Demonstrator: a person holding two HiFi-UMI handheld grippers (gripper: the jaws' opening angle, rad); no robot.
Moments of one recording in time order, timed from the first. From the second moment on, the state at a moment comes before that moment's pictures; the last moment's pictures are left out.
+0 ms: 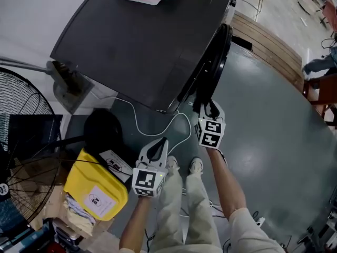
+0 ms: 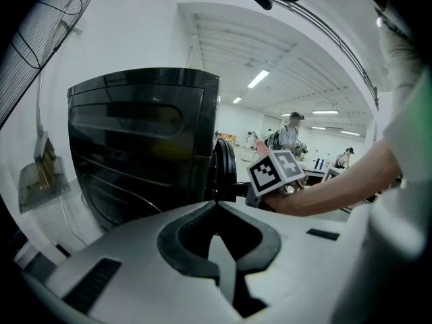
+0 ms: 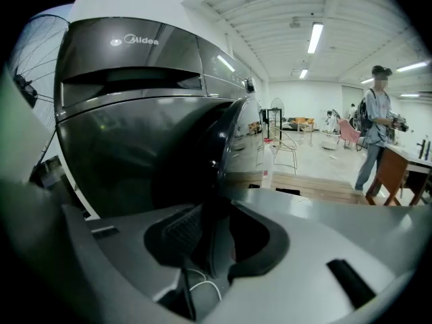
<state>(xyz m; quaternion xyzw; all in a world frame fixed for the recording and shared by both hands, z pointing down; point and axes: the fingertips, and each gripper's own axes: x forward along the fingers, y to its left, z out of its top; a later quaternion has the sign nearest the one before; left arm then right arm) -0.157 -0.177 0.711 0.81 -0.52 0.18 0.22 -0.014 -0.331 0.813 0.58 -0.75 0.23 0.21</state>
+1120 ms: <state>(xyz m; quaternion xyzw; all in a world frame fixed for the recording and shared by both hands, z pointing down) -0.014 -0.203 0.709 0.85 -0.45 0.19 0.21 0.187 -0.329 0.817 0.59 -0.74 0.18 0.26</state>
